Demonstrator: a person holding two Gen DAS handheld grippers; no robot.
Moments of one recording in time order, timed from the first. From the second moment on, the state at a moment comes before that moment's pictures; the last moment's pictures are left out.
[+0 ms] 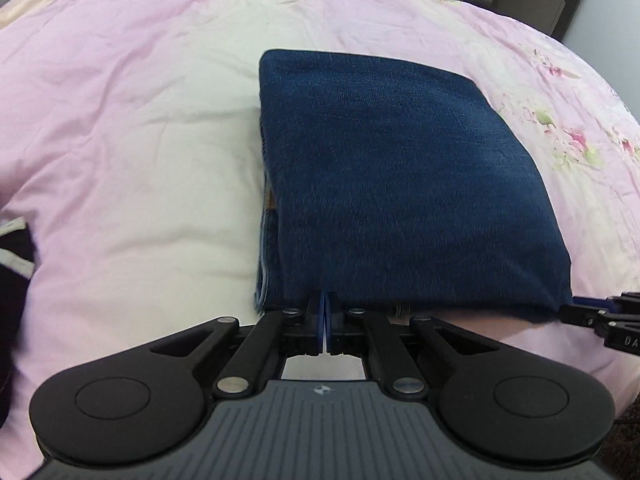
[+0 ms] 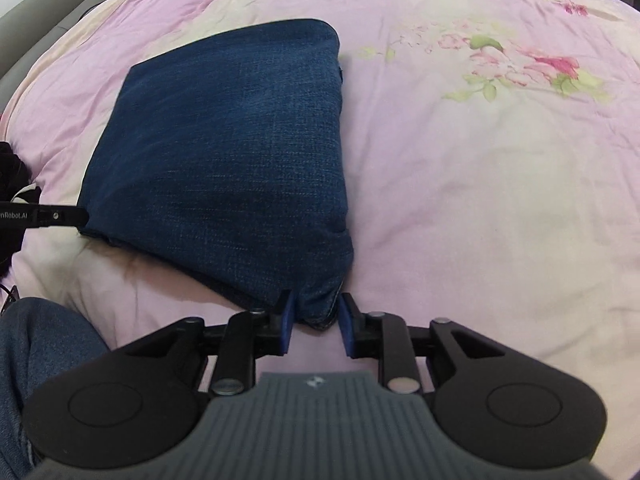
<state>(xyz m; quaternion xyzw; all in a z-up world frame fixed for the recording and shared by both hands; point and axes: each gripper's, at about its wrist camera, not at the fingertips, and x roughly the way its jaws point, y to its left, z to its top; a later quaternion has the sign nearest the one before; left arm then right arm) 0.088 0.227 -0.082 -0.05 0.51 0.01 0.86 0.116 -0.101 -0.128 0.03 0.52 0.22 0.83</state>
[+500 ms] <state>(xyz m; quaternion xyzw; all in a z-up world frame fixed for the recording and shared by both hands) -0.010 0.140 0.058 -0.04 0.31 0.06 0.95 0.059 -0.099 0.024 -0.01 0.32 0.28 0.91</state>
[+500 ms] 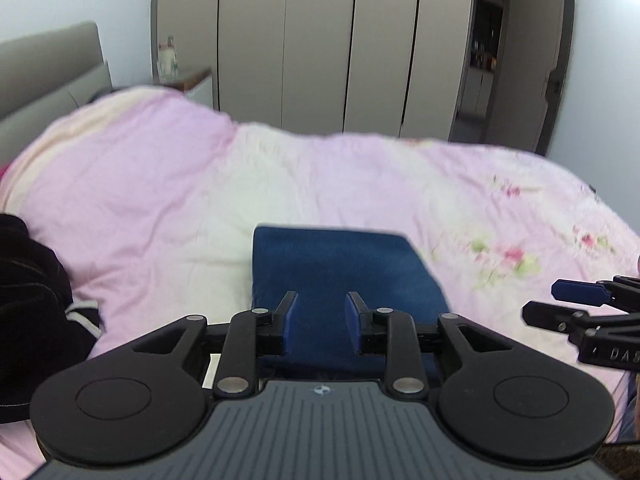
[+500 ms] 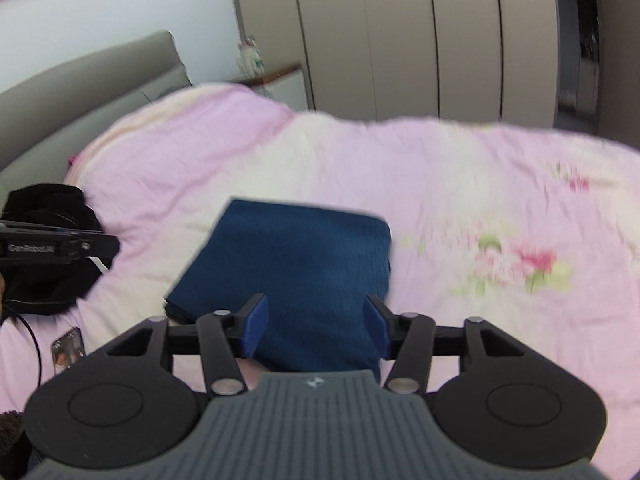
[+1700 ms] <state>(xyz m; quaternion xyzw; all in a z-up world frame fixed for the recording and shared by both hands) -0.036 0.071 0.015 0.01 0.34 0.11 0.93 -0.009 -0.120 0.002 0.02 0.30 0.22 0.93</state>
